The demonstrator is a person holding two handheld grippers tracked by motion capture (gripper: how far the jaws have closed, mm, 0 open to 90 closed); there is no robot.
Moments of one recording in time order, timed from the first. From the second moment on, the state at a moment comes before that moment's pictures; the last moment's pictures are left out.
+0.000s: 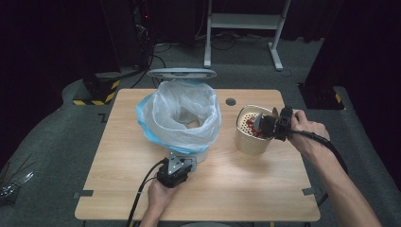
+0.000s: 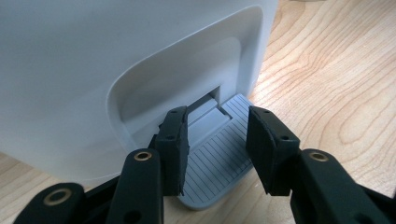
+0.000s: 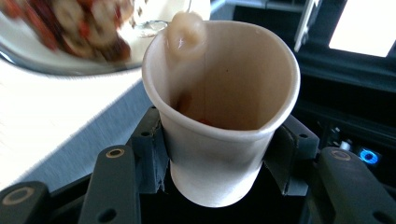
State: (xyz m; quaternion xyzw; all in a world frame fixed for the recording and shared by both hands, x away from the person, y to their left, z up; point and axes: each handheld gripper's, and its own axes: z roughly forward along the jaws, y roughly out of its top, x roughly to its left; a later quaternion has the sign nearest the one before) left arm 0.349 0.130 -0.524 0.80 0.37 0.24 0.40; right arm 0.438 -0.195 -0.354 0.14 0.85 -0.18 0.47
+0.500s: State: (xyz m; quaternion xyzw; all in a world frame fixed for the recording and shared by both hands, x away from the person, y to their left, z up) left arm 0.350 0.130 -0.523 0.80 0.37 0.24 0.40; right arm 0.440 -0.188 -0.361 0.11 0.84 -0.23 0.48
